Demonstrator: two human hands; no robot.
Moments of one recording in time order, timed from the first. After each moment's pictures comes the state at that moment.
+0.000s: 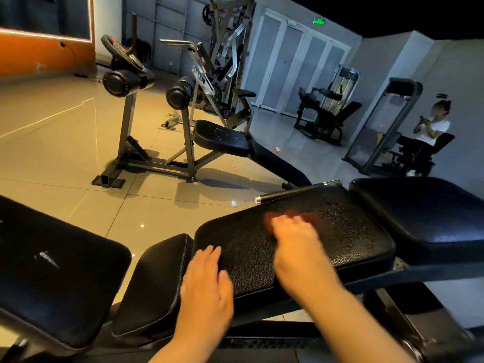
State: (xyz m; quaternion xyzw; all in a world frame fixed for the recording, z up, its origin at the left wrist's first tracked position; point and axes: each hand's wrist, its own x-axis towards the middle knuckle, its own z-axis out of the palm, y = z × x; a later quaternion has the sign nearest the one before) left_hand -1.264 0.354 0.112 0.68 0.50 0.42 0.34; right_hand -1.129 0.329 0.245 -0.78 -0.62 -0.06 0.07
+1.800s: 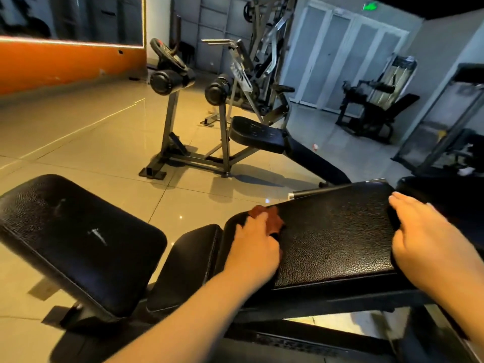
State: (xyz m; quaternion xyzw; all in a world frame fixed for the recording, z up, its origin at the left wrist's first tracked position) left_hand -1.227 0.397 0.160 0.68 0.51 0.34 0.40; right_hand -1.005 0.312 0.275 -0.77 -0.60 -0.17 0.11
